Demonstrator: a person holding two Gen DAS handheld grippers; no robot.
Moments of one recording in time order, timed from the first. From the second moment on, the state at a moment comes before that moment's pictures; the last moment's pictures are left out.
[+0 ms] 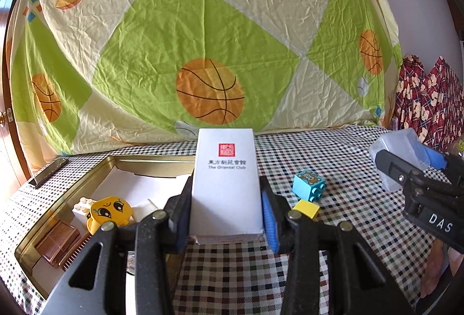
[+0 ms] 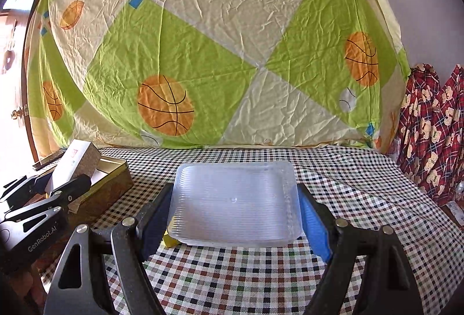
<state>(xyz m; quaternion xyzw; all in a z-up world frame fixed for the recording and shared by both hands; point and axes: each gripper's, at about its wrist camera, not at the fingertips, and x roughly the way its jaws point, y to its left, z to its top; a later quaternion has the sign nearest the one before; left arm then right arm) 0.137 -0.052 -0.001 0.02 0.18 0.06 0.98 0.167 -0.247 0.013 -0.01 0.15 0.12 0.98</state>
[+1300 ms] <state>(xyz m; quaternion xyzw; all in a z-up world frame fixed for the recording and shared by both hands) 0.101 -0.034 0.005 -0.01 0.14 0.05 0.99 0.151 -0.234 0.016 0.01 0.14 0.13 0.98</state>
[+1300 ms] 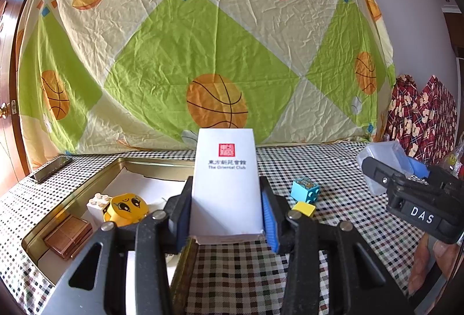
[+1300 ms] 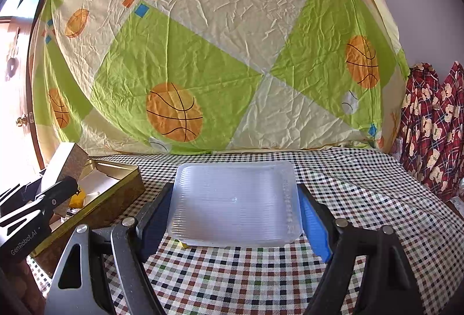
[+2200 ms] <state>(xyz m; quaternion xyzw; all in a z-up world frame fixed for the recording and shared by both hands) 0.080 -0.010 0.006 -0.03 0.13 0.06 0.99 0.142 -0.190 0.013 0.01 0.15 0.19 0.97</state>
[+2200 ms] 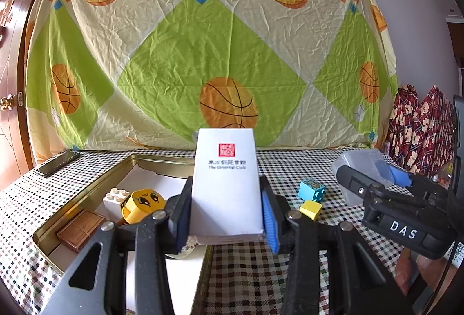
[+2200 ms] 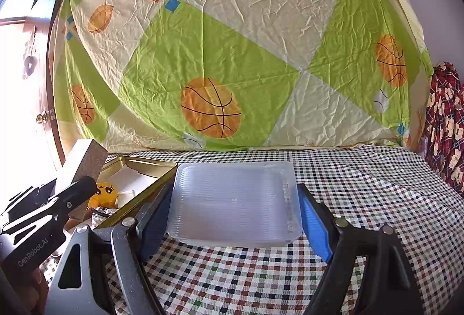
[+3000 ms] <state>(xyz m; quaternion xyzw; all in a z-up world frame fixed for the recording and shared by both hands) 0.072 0.018 0.009 -0.06 0.12 0.07 0.99 0.138 -0.153 0.013 -0.01 0.15 0.21 0.97</state>
